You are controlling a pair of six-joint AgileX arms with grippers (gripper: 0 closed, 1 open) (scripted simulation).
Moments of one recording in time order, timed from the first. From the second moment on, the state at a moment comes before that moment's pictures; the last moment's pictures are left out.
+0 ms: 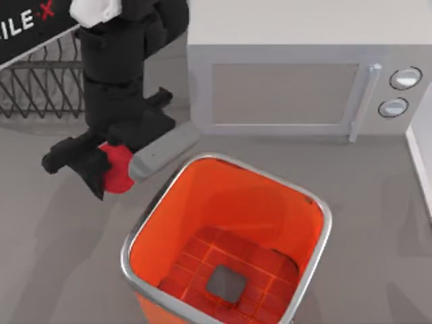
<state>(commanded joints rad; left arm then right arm) -0.53 1.97 1.75 -1.60 -0.01 1.72 0.00 0.00 0.00 0.00 0.00 0.00</state>
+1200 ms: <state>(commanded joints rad) -0.99 2.10 1.89 -1.60 -0.06 2.17 0.00 0.00 0.00 0.00 0.00 0.00</state>
